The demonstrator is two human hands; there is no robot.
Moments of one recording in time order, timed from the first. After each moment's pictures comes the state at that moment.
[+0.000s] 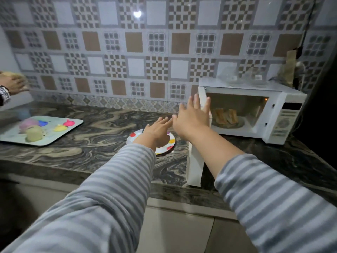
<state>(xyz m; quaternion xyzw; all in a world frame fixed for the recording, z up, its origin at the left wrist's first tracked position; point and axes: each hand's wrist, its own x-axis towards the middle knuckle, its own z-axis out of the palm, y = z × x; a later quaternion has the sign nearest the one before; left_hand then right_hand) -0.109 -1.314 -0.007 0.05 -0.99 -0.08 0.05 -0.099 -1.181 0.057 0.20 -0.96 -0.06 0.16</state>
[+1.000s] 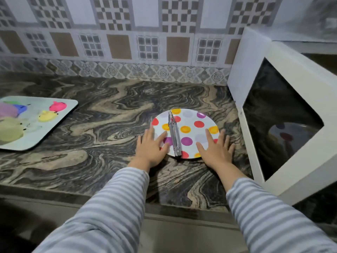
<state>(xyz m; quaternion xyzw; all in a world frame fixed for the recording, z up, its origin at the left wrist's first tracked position) -0.179 -1.523 -0.180 0.13 -0.98 -0.15 0.01 -0.238 -1.314 -0.169 0.06 -0.99 0.13 -0.07</state>
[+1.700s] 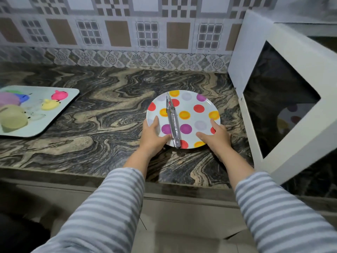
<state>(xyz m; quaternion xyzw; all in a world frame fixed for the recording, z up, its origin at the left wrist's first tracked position) -0.149 -1.512 -0.170 0.18 -0.87 -0.45 0.09 -0.222 -1.311 -0.168 0.02 -0.90 0.43 -0.06</state>
